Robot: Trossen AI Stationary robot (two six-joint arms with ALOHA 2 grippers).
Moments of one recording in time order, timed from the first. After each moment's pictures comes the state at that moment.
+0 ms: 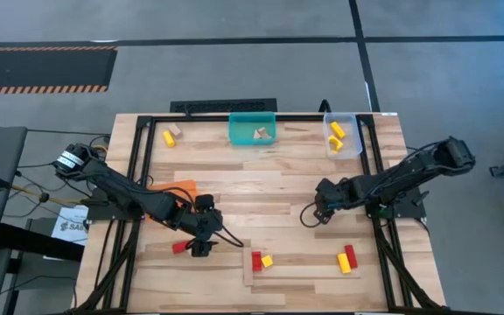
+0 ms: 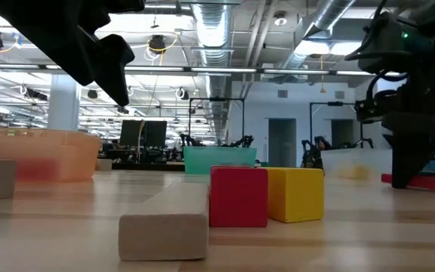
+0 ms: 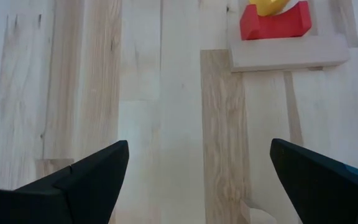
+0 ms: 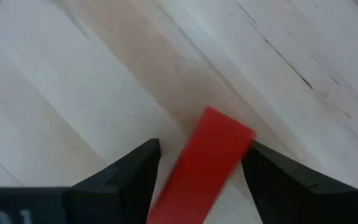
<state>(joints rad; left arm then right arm) -0.42 1.46 0.97 -0.57 -0.19 -0.37 0.19 1.30 0.46 -0.54 0.21 0.92</state>
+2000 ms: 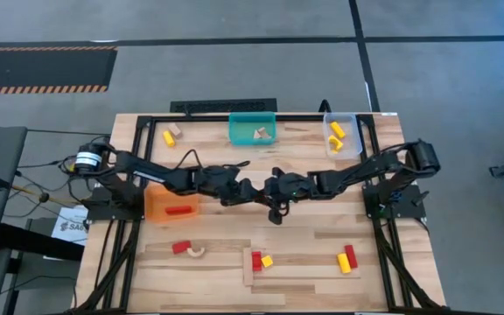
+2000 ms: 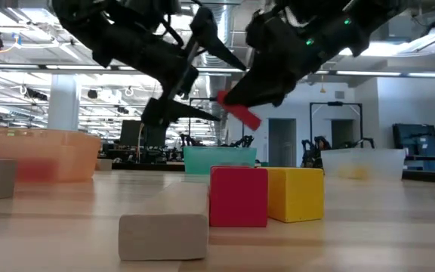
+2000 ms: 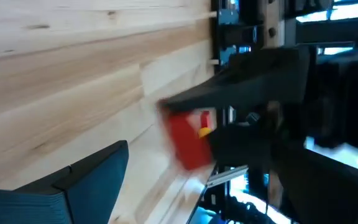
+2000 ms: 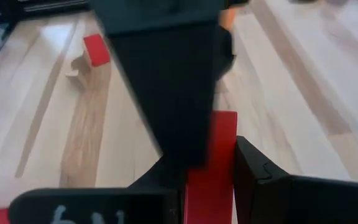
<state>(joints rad) 0.00 1.61 0.76 0.44 0.09 -1.47 0.08 1.63 0.85 0.24 0.09 0.19</state>
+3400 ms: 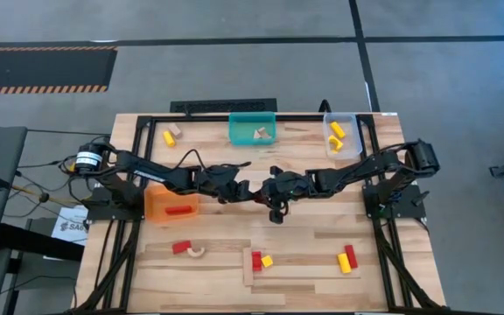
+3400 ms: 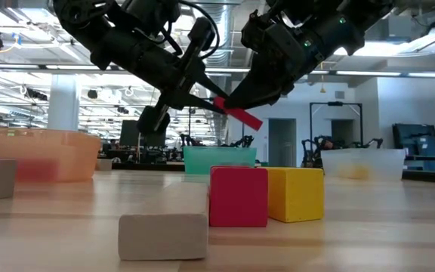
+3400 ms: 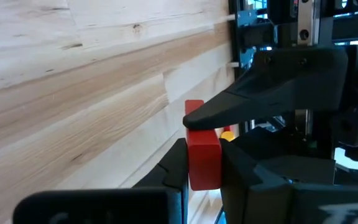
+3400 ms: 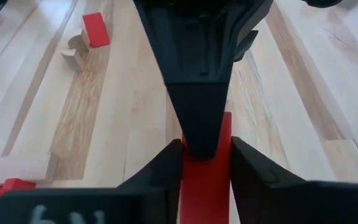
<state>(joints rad) 0.02 1.62 0.76 0.39 0.07 -1.39 0.07 1.64 0.89 0.17 0.06 0.09</state>
